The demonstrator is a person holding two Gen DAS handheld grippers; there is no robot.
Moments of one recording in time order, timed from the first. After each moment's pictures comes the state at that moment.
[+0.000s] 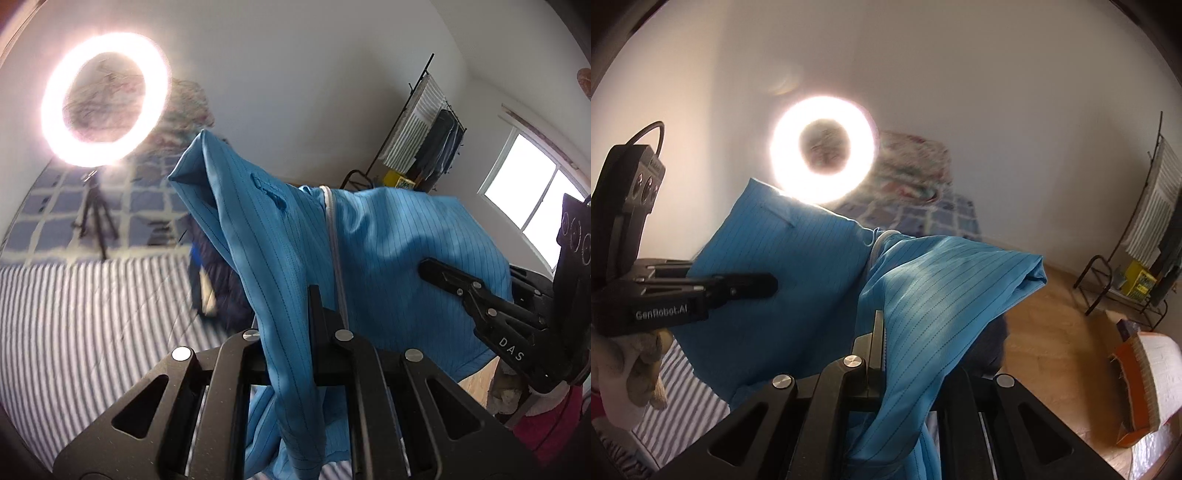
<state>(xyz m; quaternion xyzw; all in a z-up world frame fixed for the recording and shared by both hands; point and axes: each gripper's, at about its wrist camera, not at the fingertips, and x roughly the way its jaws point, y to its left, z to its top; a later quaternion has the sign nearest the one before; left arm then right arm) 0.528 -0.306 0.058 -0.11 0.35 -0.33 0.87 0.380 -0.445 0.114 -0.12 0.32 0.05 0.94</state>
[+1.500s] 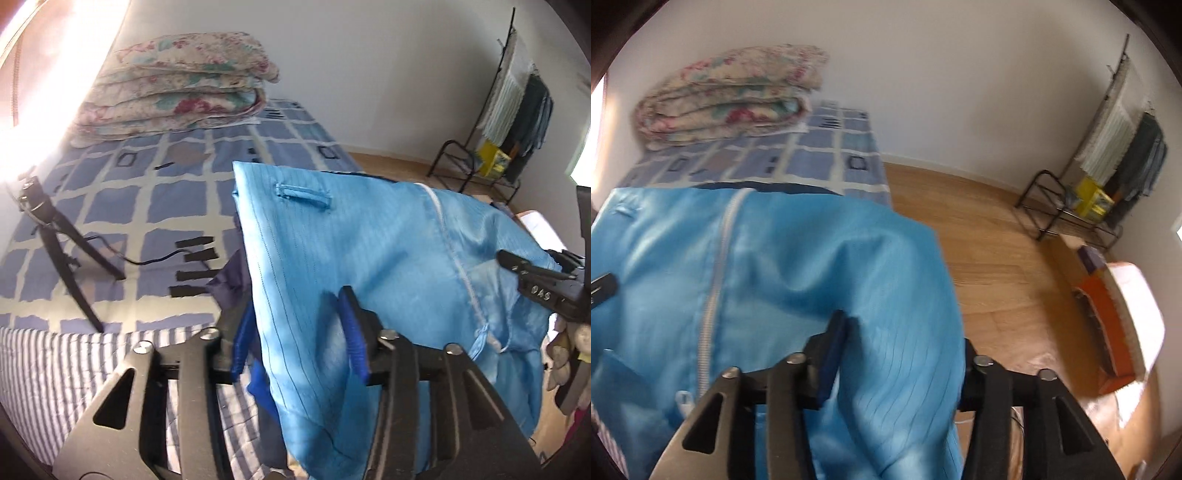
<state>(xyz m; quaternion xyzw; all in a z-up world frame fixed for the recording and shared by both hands) 0.792 -0.391 -0.108 -0.02 0.41 -0.18 0.89 0.686 -0.627 -0.073 -0.07 0.46 -0.17 0.87</state>
